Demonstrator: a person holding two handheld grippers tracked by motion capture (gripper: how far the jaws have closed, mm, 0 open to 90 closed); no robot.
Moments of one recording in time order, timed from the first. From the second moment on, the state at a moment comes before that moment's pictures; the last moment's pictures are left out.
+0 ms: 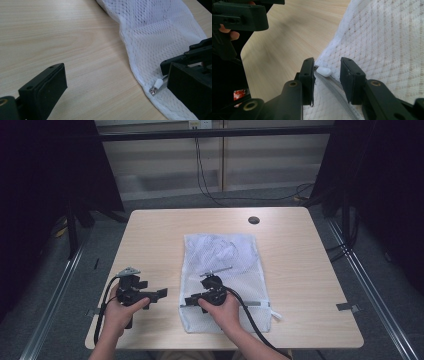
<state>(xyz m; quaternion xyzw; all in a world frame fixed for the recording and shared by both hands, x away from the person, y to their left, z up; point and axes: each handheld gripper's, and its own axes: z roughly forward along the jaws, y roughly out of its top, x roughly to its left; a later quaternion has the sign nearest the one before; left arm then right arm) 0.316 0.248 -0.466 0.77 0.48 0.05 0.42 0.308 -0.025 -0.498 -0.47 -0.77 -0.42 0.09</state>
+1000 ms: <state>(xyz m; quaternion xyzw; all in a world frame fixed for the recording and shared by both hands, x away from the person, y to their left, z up) 0.317 0.249 -0.467 0.77 0.48 0.04 0.42 0.310 -0.008 -0.505 -0.48 -0.77 -0.41 0.13</state>
